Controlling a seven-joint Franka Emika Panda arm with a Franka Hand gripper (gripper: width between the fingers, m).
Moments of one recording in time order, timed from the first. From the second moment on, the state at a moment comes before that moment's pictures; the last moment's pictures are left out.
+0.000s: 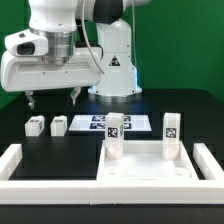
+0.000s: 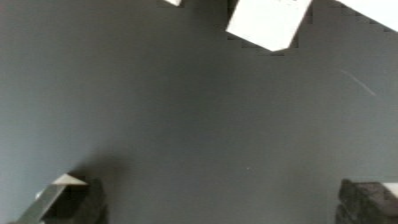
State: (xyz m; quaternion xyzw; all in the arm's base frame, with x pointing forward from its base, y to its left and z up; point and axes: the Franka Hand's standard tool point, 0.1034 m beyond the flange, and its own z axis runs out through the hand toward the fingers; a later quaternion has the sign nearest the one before) arm 0.436 -0.145 0.087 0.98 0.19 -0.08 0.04
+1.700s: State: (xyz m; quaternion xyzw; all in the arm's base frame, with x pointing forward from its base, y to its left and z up) arm 0.369 -0.143 0.024 0.92 0.05 -0.40 -0.02
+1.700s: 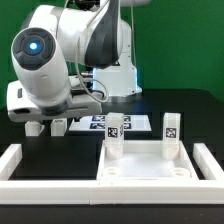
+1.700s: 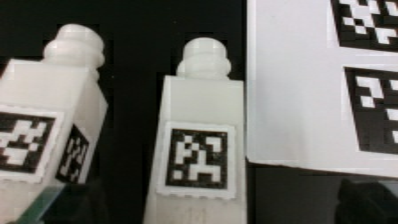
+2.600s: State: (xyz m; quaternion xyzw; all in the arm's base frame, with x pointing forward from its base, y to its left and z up) arm 0.356 -0.140 0.010 0.90 0.05 -0.44 -0.02
